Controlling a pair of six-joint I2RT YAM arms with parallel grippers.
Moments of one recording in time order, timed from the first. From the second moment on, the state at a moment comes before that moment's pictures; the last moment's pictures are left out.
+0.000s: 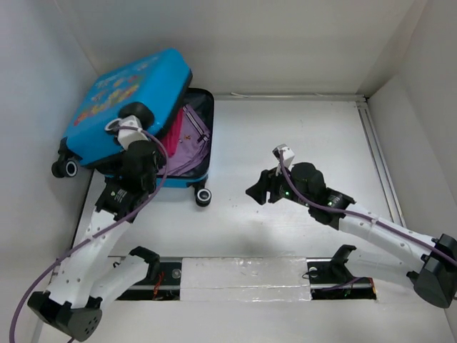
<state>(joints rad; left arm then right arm) -0.40 0.89 1.05 -0.57 -0.73 -0.51 0.80 1.02 0.69 -0.02 -0.12 0.47</state>
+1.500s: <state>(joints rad) 0.41 2.30 2.22 -0.52 -0.12 -0.49 0.66 1.68 1.21 -0.05 0.05 0.47</state>
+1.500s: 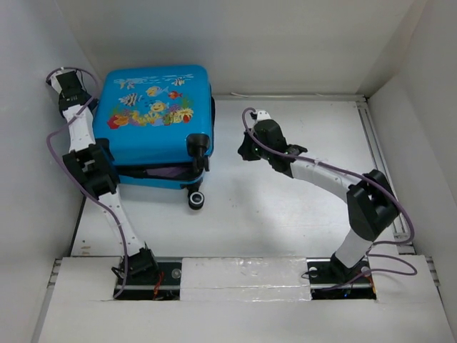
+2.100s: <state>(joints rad) 0.11 1.60 0.92 0.09 -0.10 -0.87 0.41 1.72 1.21 -0.04 0.08 0.48</state>
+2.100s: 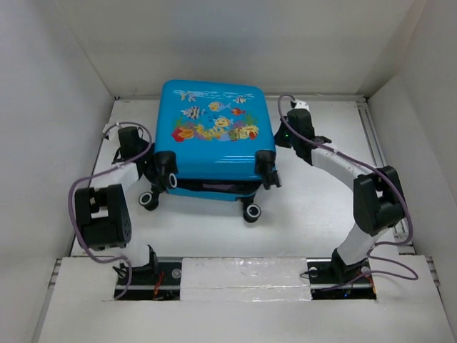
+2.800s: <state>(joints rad) -0.84 0.97 0.50 -0.17 -0.78 -1.18 0.18 2.00 1.75 -0.24 0.02 0.33</state>
